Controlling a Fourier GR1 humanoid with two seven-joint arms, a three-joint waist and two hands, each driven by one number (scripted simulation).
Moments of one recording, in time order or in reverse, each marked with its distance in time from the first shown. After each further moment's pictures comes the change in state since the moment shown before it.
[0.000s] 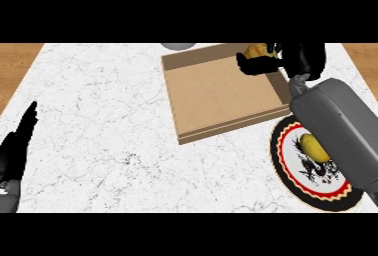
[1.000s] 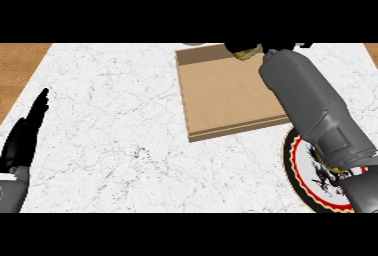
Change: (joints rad) left arm -0.081 -0.034 0.003 -0.009 -0.037 -0.052 0.022; right arm -0.343 0.228 -0.279 0.765 -0.013 -0.141 -0.187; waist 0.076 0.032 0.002
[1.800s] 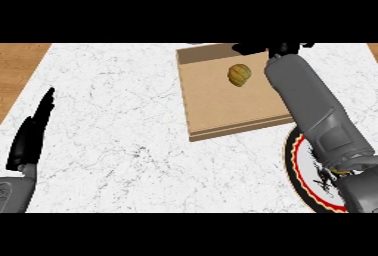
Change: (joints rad) left arm -0.023 -0.031 0.002 0.037 -0.025 0.003 -0.026; right arm 0.003 0.015 -0.197 0.104 -0.129 -0.177 -0.292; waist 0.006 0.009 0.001
